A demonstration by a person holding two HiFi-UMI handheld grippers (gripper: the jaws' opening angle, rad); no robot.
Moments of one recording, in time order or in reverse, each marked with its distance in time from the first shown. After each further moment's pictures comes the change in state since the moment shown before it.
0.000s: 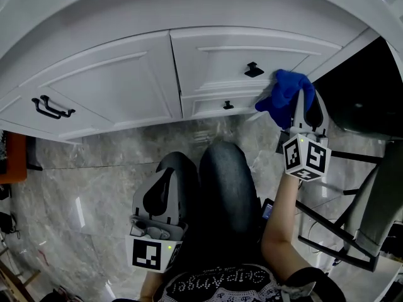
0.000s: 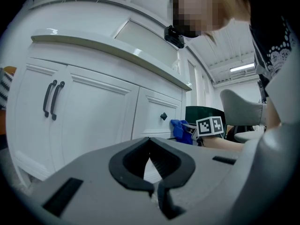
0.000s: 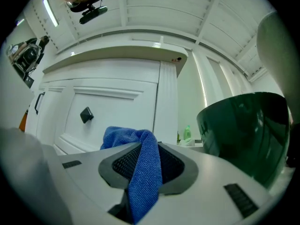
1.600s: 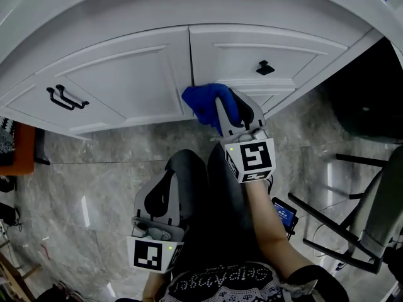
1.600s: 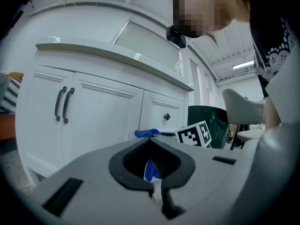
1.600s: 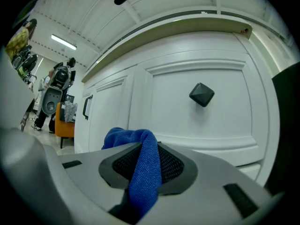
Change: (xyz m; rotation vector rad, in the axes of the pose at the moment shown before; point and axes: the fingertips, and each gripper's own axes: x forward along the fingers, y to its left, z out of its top) left arm -0.027 0.011 0.002 -0.005 0.012 0.058; right arm -0.010 0.226 -0.025 0.019 0.095 0.529
